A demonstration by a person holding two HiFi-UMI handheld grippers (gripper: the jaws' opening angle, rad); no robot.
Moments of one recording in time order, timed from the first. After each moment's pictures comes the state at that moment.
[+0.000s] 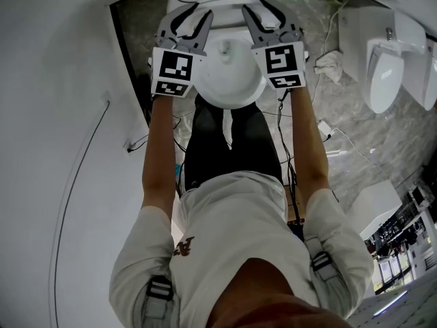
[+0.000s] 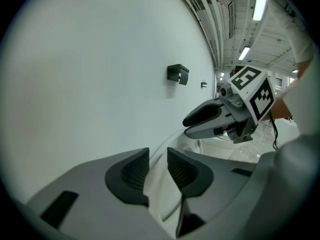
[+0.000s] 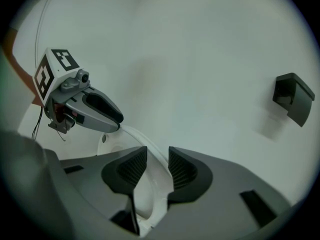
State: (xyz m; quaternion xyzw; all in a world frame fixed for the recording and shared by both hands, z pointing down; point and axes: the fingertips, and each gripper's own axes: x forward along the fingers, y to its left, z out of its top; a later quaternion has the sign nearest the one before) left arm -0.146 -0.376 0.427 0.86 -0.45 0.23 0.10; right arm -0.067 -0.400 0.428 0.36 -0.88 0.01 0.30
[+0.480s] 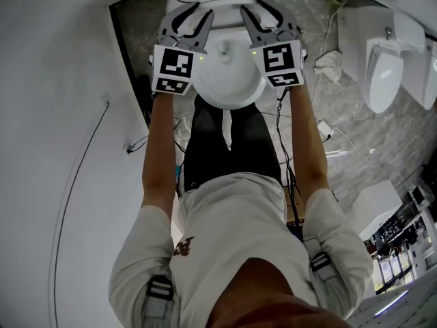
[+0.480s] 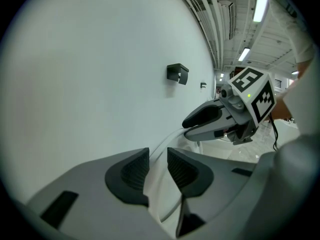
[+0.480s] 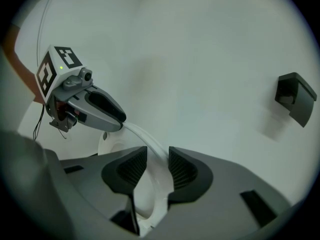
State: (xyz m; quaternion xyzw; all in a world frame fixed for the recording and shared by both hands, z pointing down) left arm -0.141 -0.379 0.434 0.86 -0.45 0.23 0.11; right arm -0.066 -0.399 0.437 0.35 -0.88 0.00 0.31
